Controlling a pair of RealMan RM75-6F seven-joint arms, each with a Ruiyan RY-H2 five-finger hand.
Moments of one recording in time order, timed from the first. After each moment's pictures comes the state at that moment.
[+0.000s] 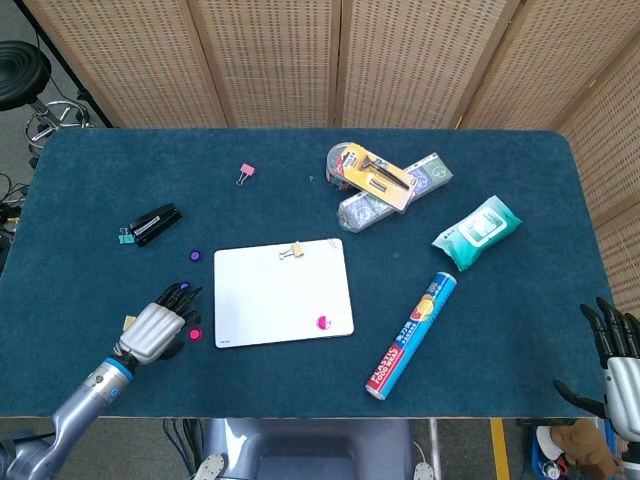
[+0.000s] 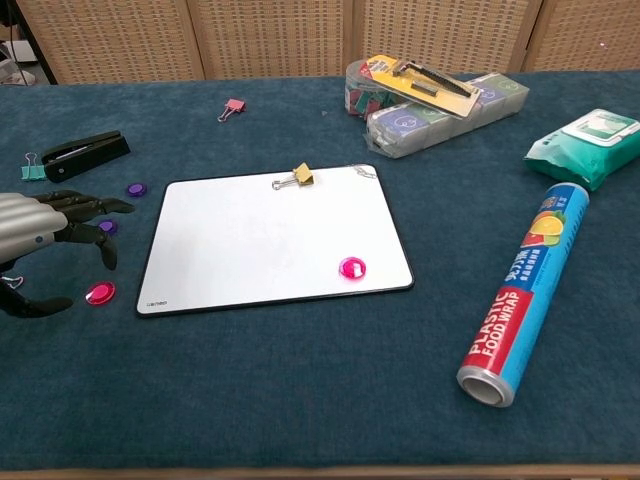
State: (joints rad) left arm -0.52 -1.41 0.13 -1.40 1.52 1.08 0.16; right arm -0.05 -0.98 0.04 -1.81 -1.57 1.60 -0.02
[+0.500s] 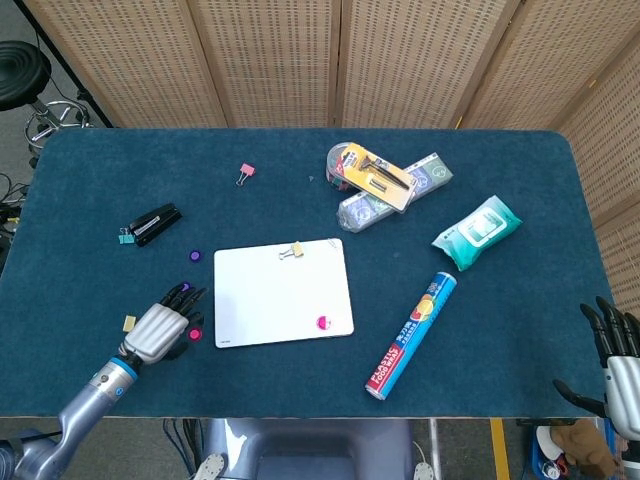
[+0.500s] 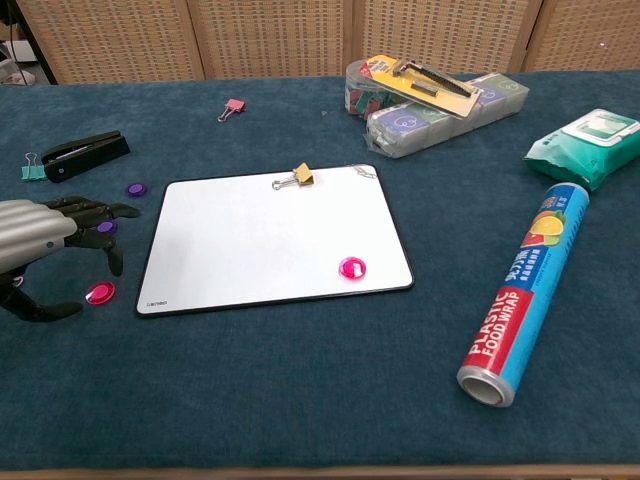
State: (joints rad) left arm -0.51 -1.44 0.11 -1.36 1.53 1.06 0.15; right arm -0.05 -0.98 0.04 -1.81 -1.56 1.59 -0.02
